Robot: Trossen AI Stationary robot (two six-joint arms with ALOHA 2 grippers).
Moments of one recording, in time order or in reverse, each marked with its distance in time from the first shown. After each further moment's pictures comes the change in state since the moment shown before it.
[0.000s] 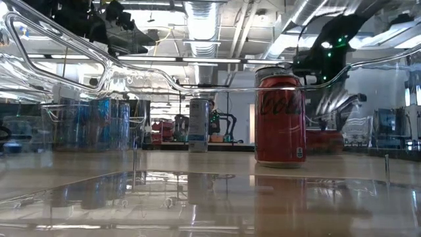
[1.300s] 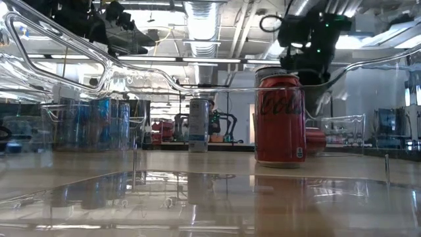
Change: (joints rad) left arm 0.000 0.000 0.000 -0.008 0.000 0.002; right arm 0.381 -0.089 0.055 0.066 -0.056 -0.333
